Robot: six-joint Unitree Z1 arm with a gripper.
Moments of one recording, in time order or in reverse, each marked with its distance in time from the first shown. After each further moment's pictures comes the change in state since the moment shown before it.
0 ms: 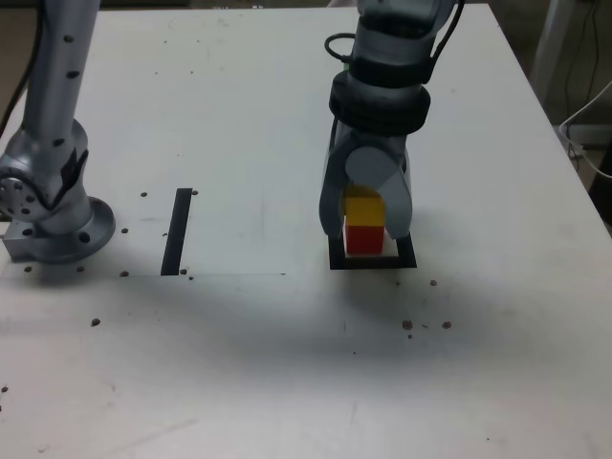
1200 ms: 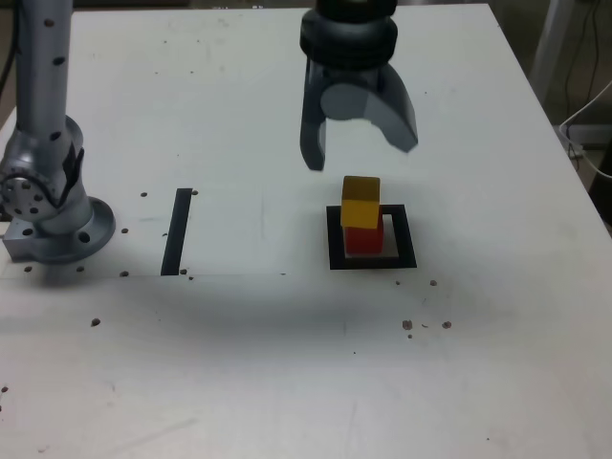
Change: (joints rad) arm 0.154 -0.127 0.047 0.032 0.134 0.064
